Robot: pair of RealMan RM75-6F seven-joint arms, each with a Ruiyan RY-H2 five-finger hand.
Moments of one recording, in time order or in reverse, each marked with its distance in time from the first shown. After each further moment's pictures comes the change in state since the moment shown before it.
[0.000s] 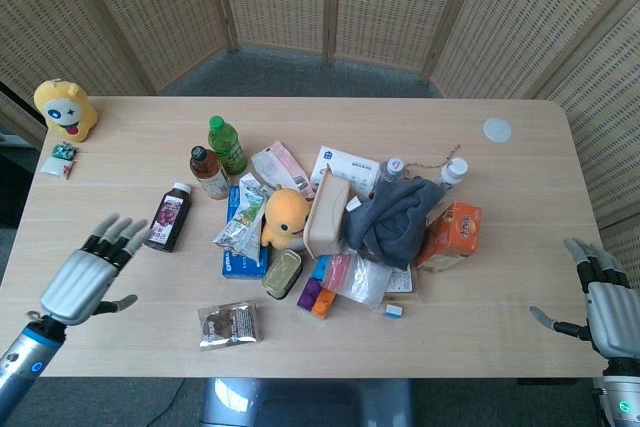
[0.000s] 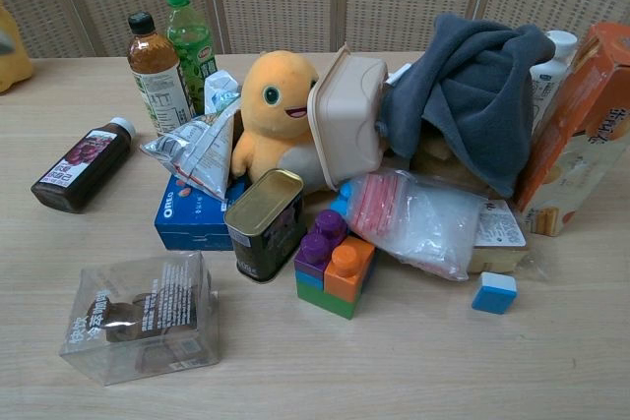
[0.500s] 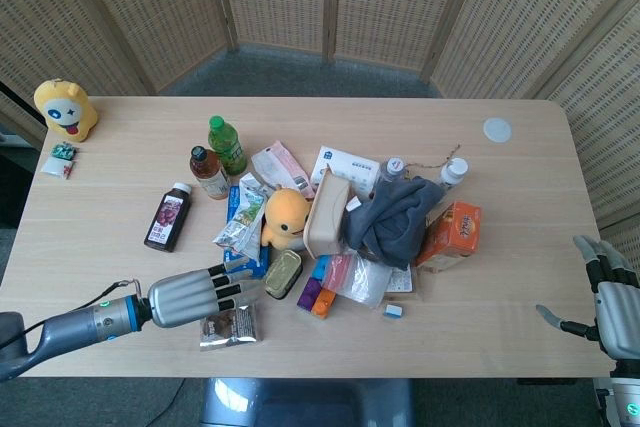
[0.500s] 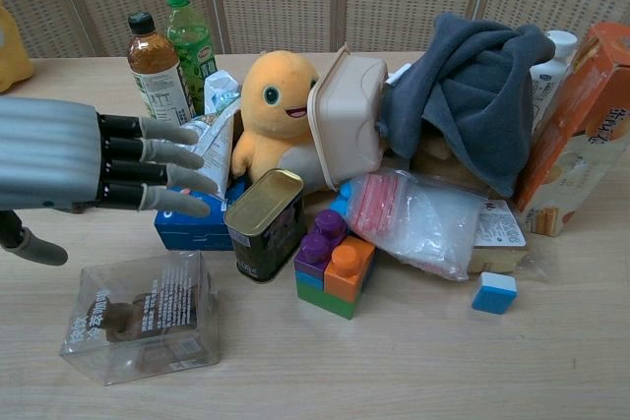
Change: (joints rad) left arm -0.437 -0.027 0.090 0.065 0.392 -0.337 0.051; right arm -0.013 0.019 0.008 -0.013 -0.008 0.030 0.030
